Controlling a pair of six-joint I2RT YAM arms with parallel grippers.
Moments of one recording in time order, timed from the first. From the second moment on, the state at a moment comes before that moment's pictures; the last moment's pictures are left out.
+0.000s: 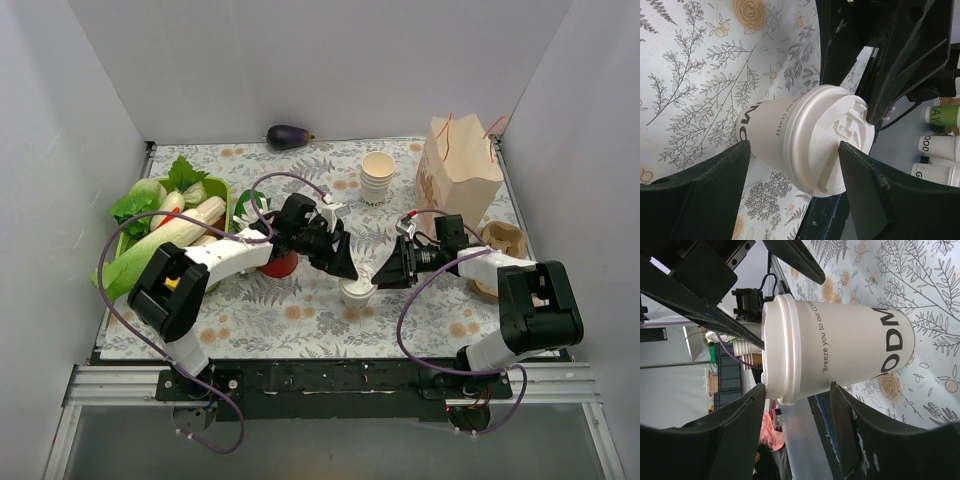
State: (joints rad) left arm -0.68 1.70 1.07 -0.13 0.72 -0.34; right arm 0.18 1.51 0.64 -0.15 -1.27 0.39
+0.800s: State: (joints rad) left arm -0.67 1.70 0.96 0.08 0.79 -0.44; right arm 0.16 1.53 0.64 -0.18 -1.31 0.39
